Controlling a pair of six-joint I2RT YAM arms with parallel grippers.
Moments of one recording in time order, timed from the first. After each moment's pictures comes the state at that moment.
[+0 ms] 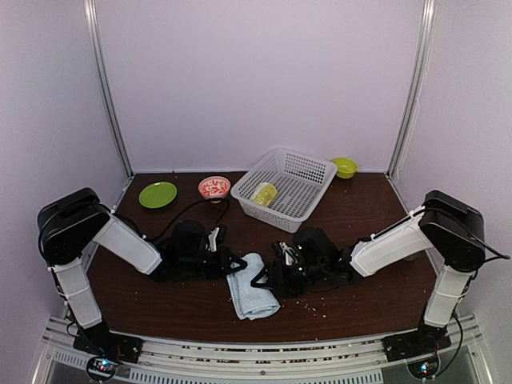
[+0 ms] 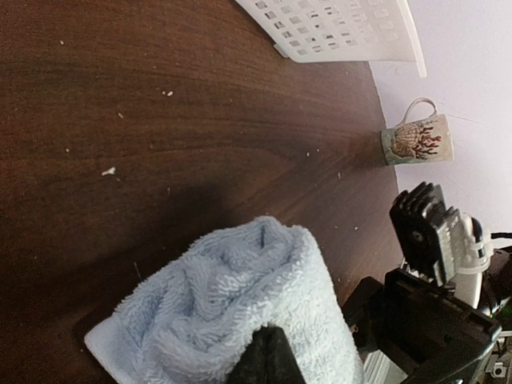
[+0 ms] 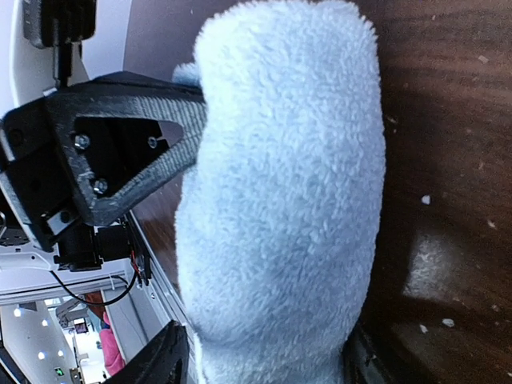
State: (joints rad) left arm -0.80 1.83 0.64 0.66 0.37 -0.93; right arm 0.96 1.80 0.78 0.37 -0.43 1.07
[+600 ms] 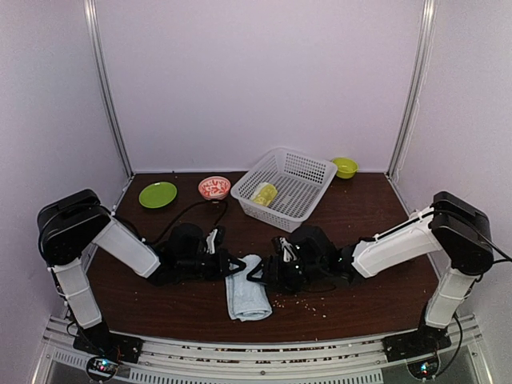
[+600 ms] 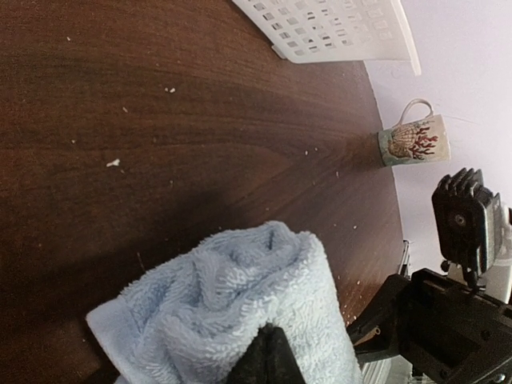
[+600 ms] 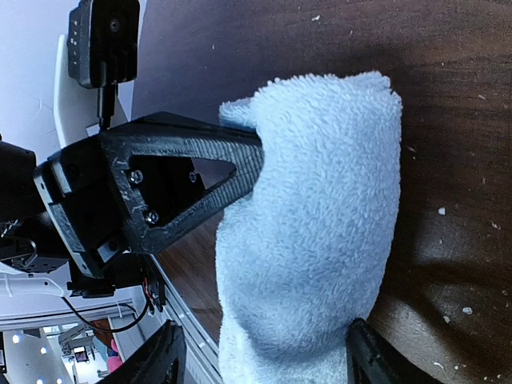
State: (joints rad) left arm -0.81 1.82 0.60 0.72 0.36 -0.94; right arm 1.01 1.76 0.81 0.34 -0.29 1.13
